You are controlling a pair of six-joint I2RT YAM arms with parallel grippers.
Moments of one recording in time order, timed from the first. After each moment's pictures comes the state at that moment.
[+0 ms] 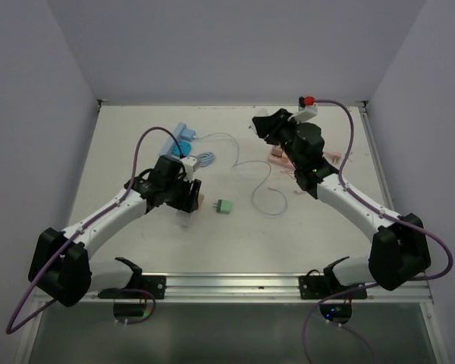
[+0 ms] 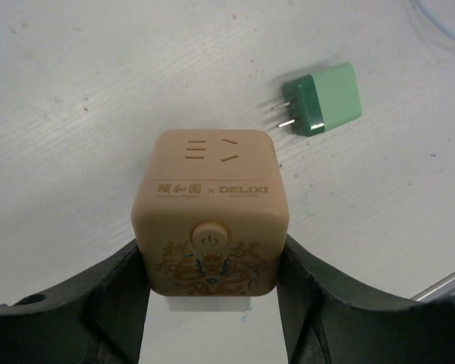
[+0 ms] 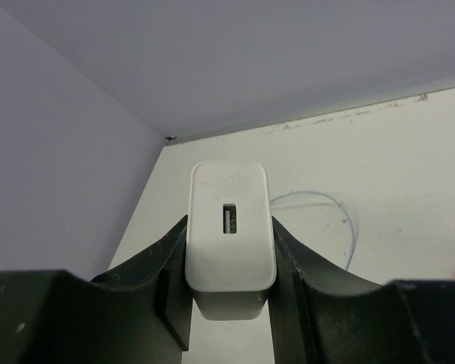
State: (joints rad) left arm -0.50 1.27 0.83 -0.53 0.13 -0.14; right arm 0.48 1.38 0.99 0.40 0.10 0.65
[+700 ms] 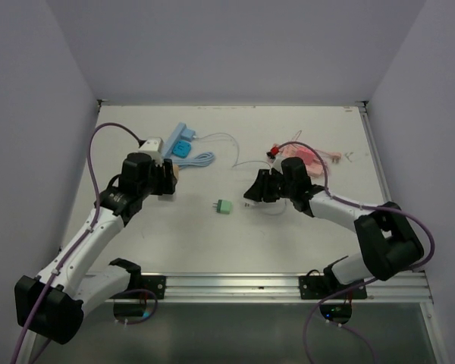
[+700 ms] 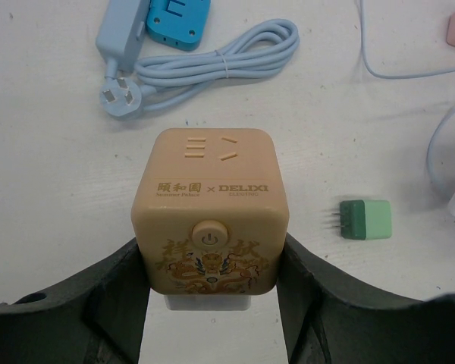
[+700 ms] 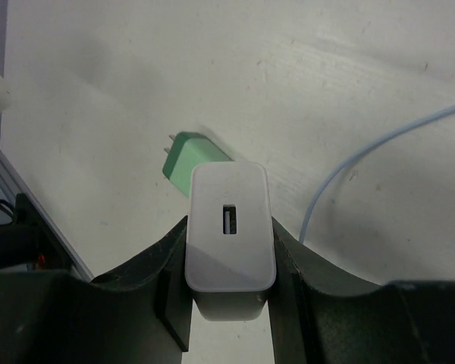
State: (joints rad) left arm -0.34 0.99 0.79 -0.42 -0.07 -0.25; right arm 0.48 1.44 0.68 0.16 -0.39 0.54
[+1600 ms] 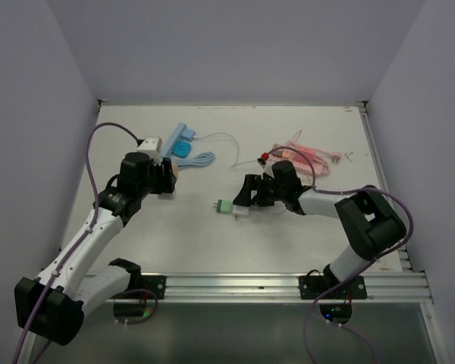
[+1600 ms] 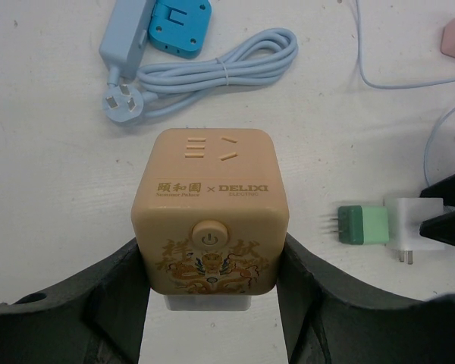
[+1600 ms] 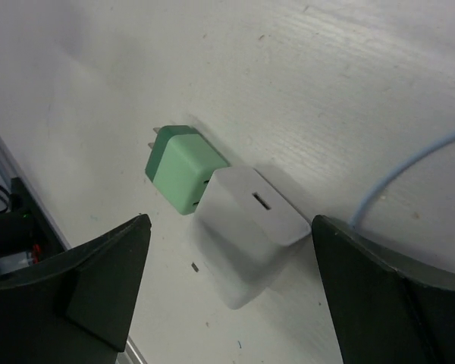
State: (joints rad) left arm -0.33 0.98 0.79 -0.41 -0.07 -0.25; right arm 0.51 1.66 0.68 0.30 -0.49 0.58
